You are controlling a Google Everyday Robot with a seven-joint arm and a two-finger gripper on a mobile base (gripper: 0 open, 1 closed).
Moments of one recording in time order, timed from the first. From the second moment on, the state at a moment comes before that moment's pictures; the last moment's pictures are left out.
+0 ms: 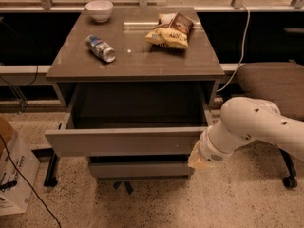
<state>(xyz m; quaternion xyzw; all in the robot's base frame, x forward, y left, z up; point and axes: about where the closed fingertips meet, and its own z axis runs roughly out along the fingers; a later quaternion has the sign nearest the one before) 0.469 -0.150 0.642 -0.62 0.77 0.09 0.15</state>
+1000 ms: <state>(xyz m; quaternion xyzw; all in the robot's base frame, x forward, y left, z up) 0.555 -0.160 0.650 -0.61 0.75 0.04 0.25</state>
